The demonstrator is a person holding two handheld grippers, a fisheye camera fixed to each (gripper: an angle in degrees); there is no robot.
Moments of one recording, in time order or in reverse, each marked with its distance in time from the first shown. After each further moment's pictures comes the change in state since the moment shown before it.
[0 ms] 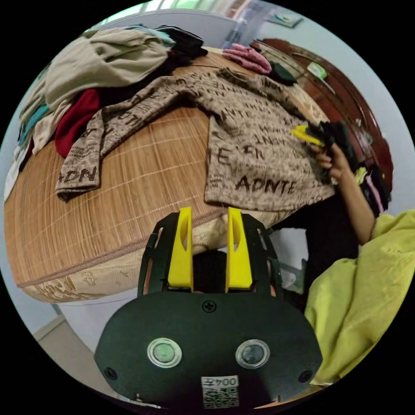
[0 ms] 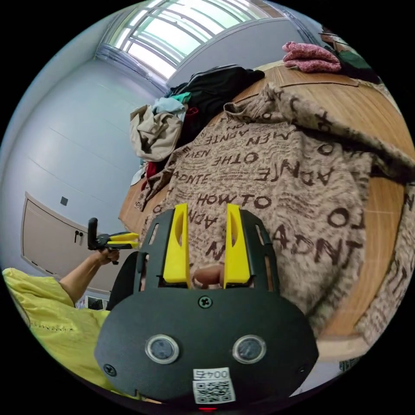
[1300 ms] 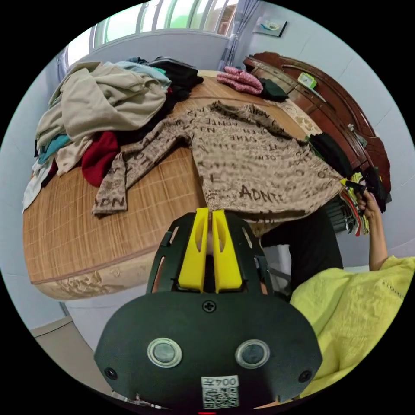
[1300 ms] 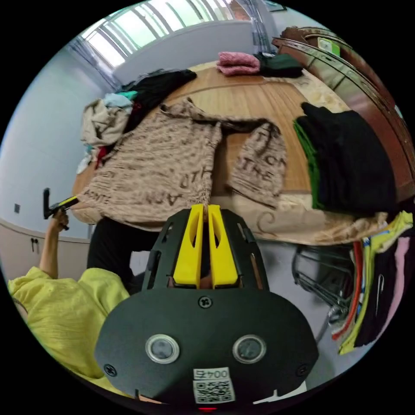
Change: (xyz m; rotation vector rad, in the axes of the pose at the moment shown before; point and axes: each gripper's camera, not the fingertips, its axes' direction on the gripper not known) left arm 0.103 -0.044 -0.221 0.082 -0.042 -0.008; right arm -0.029 0.097 -0.233 -0.115 0.477 0.148
